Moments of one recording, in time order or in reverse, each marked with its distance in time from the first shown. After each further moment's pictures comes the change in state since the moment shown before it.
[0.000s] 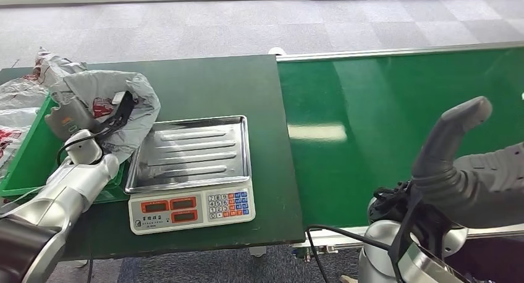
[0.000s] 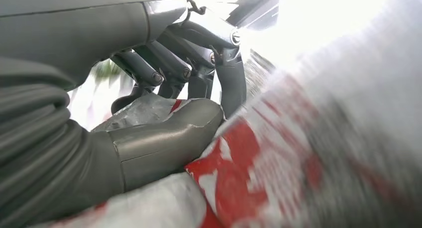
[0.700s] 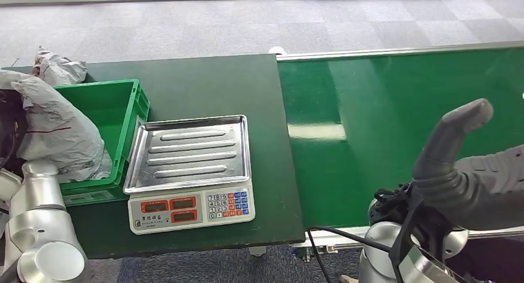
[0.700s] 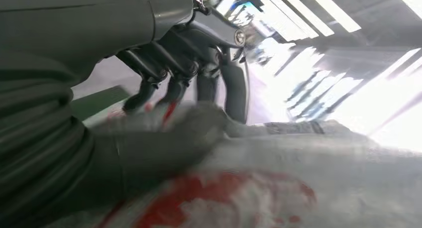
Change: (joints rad) left arm 0.121 -0.183 1.282 -0.492 -0.255 0.071 -0.737; right arm 0.006 -0.002 0.002 -0.006 0.002 0.000 0.000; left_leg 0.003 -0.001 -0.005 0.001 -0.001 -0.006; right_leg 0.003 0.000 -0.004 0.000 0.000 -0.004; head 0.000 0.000
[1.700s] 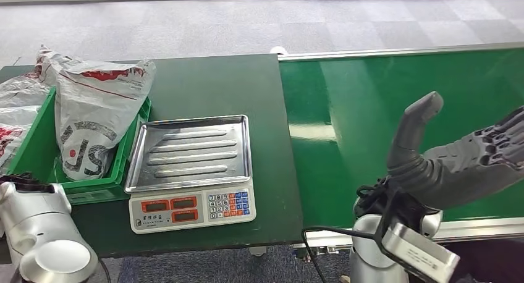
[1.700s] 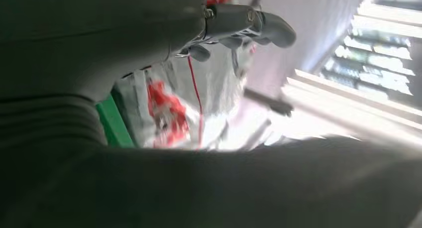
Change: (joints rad) left arm 0.037 -0.080 0.150 -0.112 1.365 -0.442 -0.536; right arm 0.014 -0.005 0.016 0.113 -0.150 0.002 0.009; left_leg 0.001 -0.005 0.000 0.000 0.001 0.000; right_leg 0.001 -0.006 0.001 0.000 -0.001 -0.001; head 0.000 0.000
